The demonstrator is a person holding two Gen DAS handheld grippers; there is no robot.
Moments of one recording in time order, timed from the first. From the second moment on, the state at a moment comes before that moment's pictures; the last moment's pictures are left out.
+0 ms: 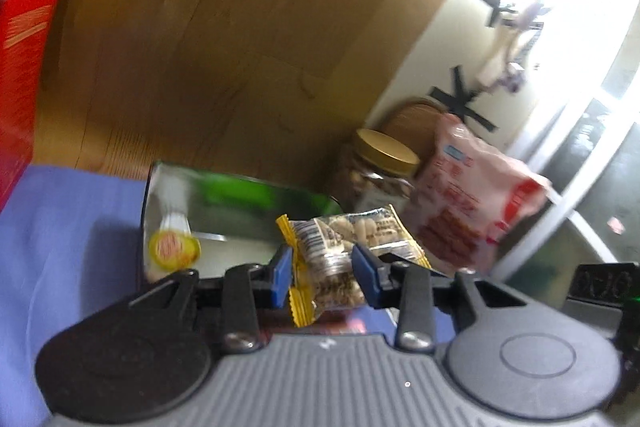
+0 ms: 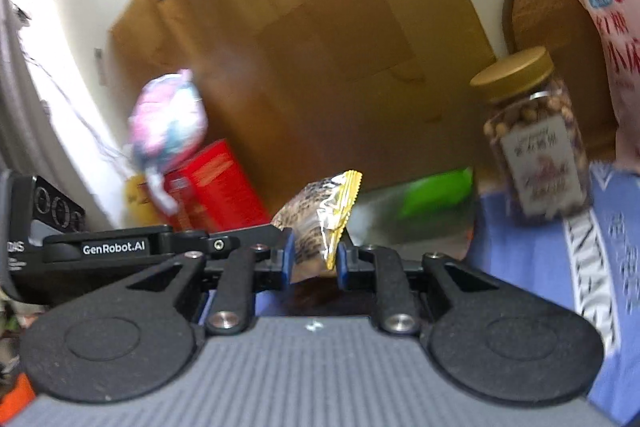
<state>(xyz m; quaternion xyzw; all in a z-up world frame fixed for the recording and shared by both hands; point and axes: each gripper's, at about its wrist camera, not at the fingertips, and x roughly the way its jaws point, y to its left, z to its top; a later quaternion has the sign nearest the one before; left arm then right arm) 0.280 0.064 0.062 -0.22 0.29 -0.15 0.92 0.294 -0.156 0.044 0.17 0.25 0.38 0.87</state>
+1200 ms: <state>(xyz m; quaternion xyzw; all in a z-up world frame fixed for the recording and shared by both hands) 0.220 0.071 0.019 -0.22 0.33 -0.12 0.91 0.259 -0.188 -0.013 0.07 0.32 0.34 0.88</state>
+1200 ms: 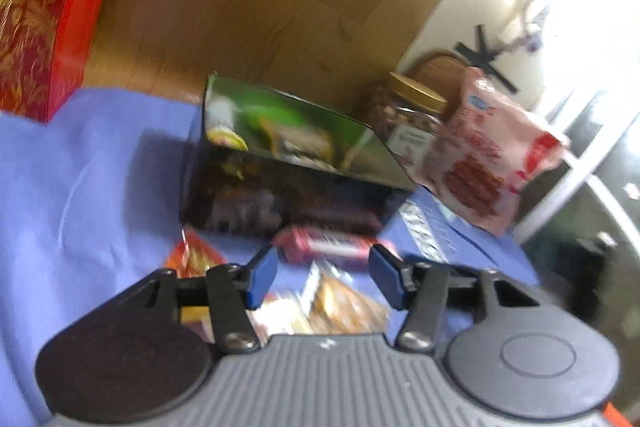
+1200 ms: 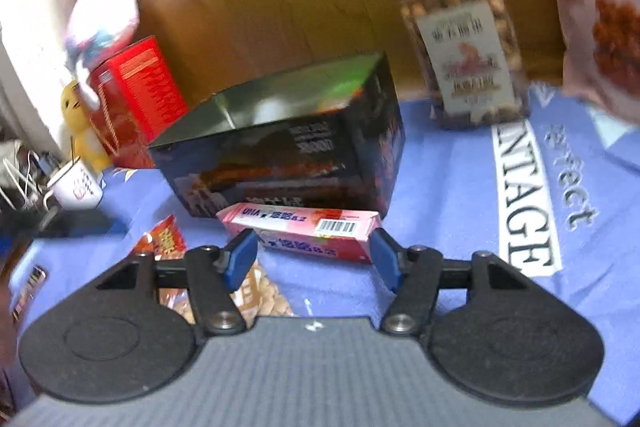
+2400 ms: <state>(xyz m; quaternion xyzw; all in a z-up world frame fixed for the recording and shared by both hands) 0.111 -0.030 0.035 -0.10 0.31 -0.16 0.93 0.092 -0.236 0.014 0.05 0.21 0.28 0.93</state>
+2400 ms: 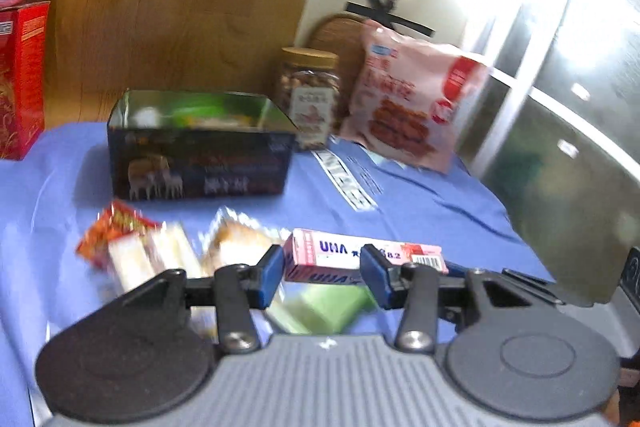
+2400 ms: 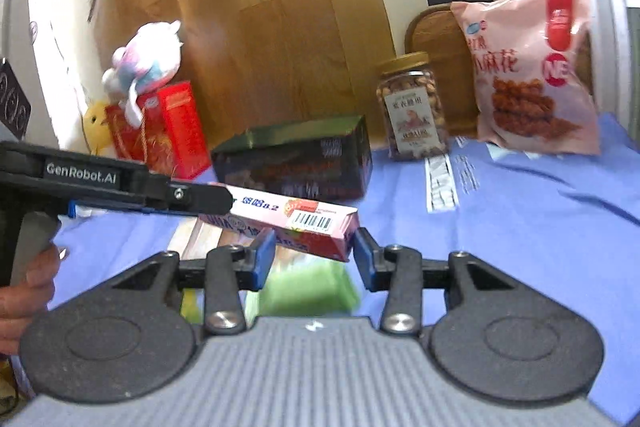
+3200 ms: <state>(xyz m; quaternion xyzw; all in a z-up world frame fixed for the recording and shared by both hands) 0.058 -0.015 -0.034 -0.14 0.36 -0.15 0.91 0.030 -0.214 -0.045 0.02 0.25 0.28 0.93</state>
